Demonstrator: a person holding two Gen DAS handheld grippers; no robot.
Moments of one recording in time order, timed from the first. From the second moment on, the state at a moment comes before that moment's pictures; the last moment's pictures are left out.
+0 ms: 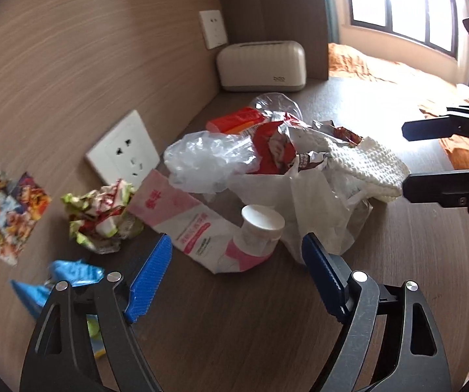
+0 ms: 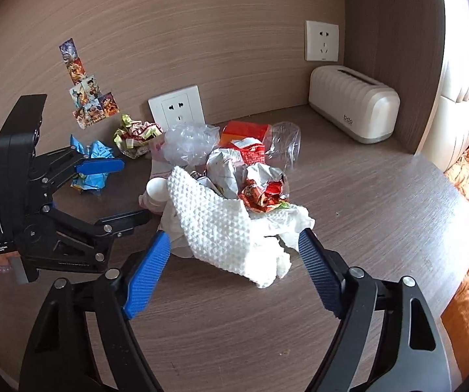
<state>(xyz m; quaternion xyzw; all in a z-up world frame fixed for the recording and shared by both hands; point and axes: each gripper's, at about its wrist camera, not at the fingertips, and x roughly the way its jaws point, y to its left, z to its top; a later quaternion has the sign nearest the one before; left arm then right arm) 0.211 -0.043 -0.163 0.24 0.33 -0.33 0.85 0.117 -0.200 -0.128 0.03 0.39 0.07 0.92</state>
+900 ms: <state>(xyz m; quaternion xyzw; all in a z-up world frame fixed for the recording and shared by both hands) 0.205 -0.025 -0.118 0.13 0.37 -0.36 0.84 0.089 -0.227 -0.047 0.04 0.31 0.03 0.95</state>
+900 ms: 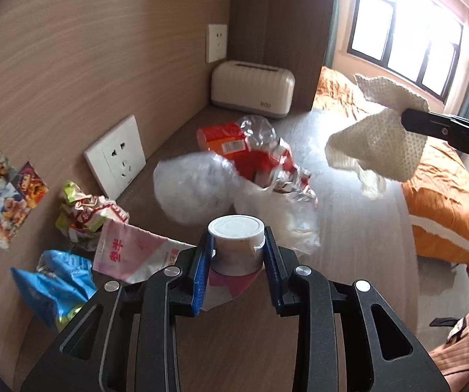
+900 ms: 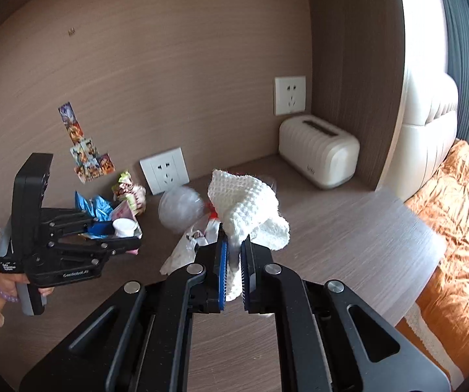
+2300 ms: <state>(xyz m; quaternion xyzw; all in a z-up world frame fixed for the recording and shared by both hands) -0.001 -0.351 -0.202 0.20 0.37 -0.58 0.69 -0.084 -0.434 -0.141 0.11 0.38 -0.18 0.90</state>
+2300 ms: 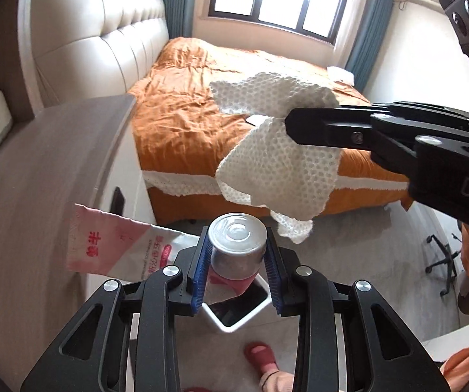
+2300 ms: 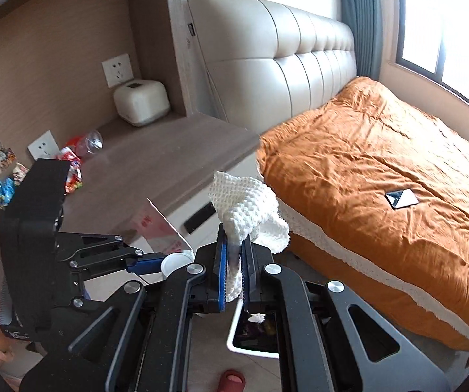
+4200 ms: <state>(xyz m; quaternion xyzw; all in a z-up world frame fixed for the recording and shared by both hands) -0.034 -0.381 -0.304 0.14 0.42 -0.54 0.71 -0.111 -0.470 -0.236 0.11 0.42 -0.18 0.88</state>
